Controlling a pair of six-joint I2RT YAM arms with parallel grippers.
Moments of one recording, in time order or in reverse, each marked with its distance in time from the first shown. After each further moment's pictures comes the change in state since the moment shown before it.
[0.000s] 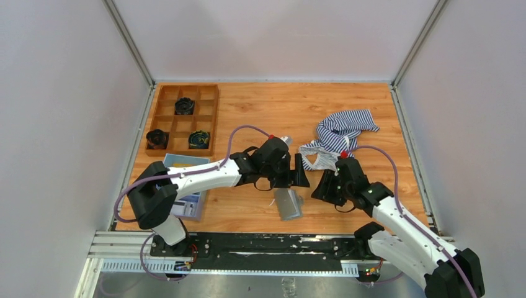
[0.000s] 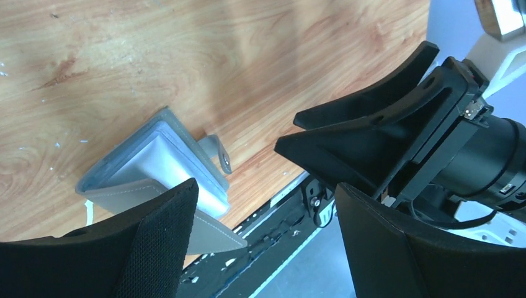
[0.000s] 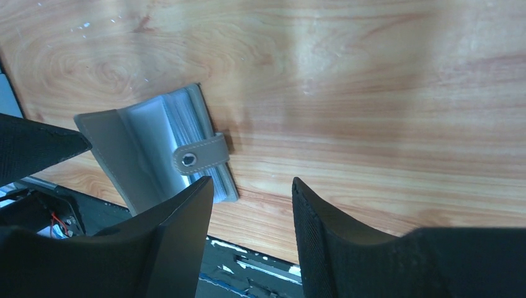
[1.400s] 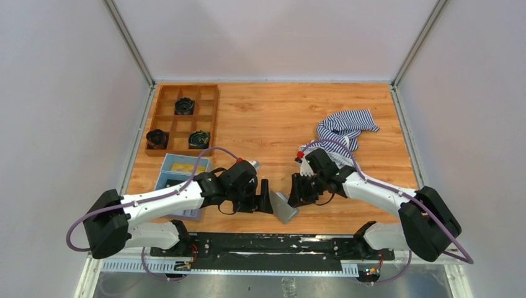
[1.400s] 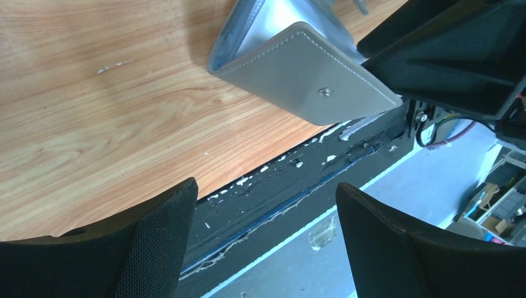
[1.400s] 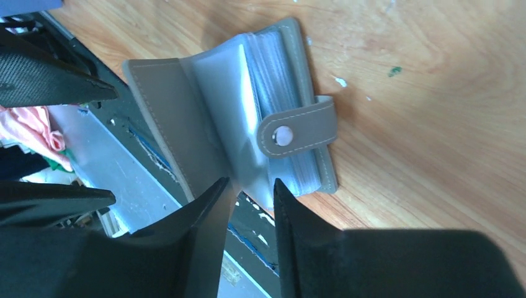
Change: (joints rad) left arm 0.000 -0.385 -0.369 -0.244 0.000 0.027; right arm 0.175 0.459 0.124 0.214 -0.380 -0.190
